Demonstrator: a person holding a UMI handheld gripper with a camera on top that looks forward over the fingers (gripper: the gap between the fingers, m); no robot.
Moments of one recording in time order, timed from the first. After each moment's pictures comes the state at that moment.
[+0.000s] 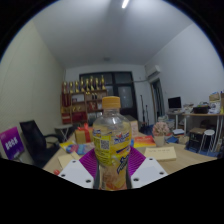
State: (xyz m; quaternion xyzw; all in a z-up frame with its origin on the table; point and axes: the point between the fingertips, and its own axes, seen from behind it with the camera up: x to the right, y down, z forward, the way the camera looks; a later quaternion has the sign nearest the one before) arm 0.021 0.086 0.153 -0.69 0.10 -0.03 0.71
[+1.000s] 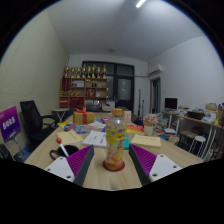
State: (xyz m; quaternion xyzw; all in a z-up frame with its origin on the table) arm 0.076 0.013 0.110 -0.74 0.07 -0.08 0.66
